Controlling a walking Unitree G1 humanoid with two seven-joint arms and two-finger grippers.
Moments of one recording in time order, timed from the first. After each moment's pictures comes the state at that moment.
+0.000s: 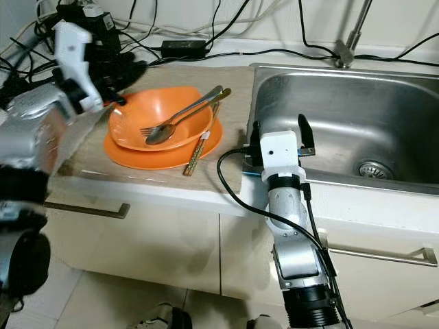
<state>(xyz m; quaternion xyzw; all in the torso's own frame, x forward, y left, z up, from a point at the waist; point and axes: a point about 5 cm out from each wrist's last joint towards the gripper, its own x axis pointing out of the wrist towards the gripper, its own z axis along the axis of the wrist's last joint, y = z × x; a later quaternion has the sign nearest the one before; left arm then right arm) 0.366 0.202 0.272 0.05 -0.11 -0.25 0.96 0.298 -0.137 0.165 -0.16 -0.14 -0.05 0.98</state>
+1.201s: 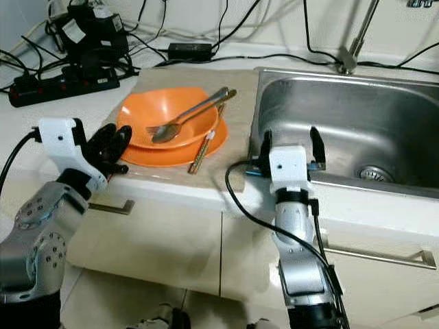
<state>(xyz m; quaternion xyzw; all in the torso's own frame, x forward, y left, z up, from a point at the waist) 0.273 0.162 0.180 -0.06 -0.02 -0.11 0.99 0.276 -0.152 0.146 -0.17 -0.13 -0.09 0.97</state>
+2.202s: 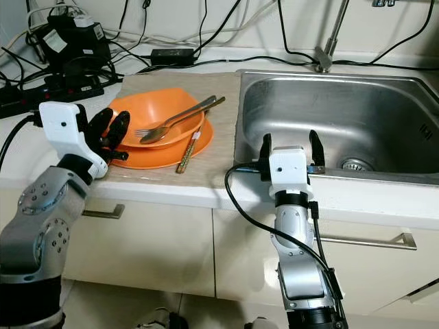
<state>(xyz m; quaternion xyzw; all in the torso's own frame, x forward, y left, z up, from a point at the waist) 0.293 0.163 0.200 -0.03 -0.05 -0.11 0.99 0.275 -0.148 0.151 -0.16 -0.14 -0.09 0.97</state>
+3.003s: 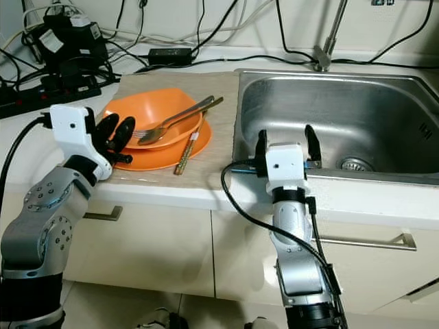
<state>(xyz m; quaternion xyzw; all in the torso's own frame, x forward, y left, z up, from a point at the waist) 0.302 0.161 0.197 -0.01 -0.03 -0.13 0.99 0.279 -0.142 0.158 -0.16 -0.15 -0.07 0.97</state>
